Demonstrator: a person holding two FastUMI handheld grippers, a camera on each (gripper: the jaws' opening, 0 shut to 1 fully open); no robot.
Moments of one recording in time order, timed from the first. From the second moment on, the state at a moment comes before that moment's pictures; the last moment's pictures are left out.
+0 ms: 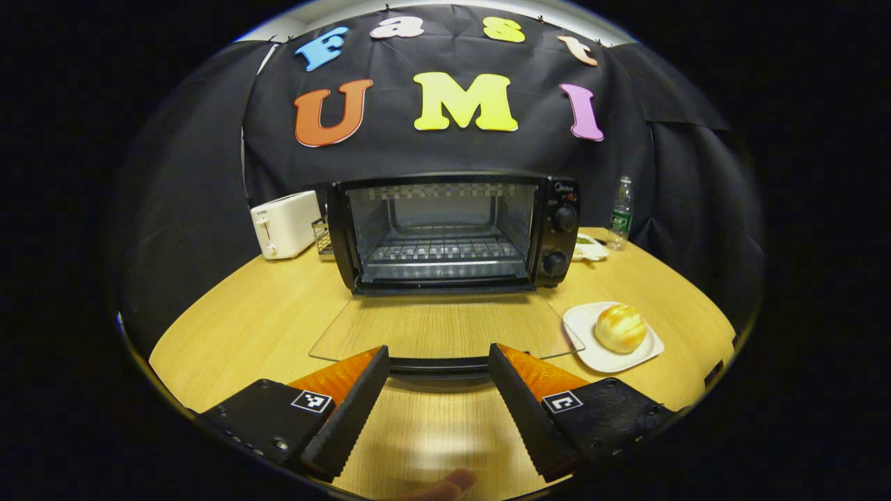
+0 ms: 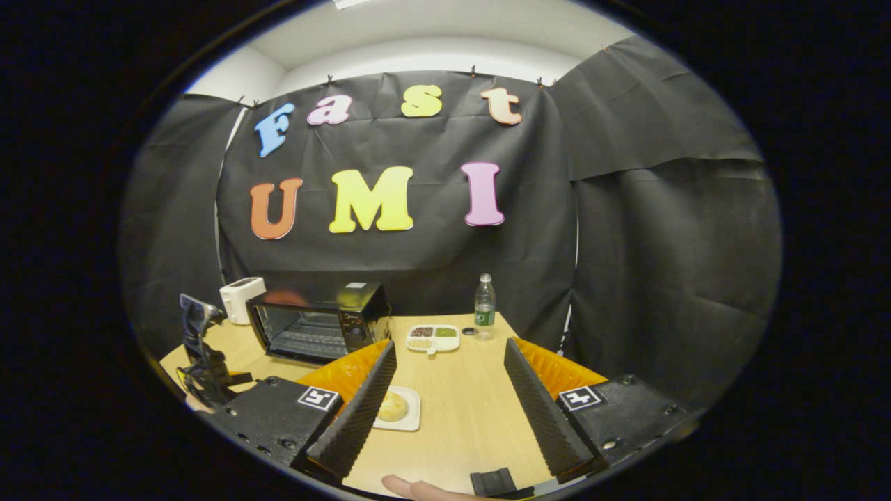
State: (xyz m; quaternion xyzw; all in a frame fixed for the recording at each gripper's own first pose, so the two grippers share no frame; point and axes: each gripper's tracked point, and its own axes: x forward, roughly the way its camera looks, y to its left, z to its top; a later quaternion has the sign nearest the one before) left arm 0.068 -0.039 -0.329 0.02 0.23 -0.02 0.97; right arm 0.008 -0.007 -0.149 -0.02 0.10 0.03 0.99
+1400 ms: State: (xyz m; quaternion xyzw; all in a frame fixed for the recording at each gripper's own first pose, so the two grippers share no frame) left arm -0.005 0.019 -0.070 0.01 0.00 -0.01 1.00; right arm 0.116 0.119 -0.415 -0.03 0.30 0.13 0.94
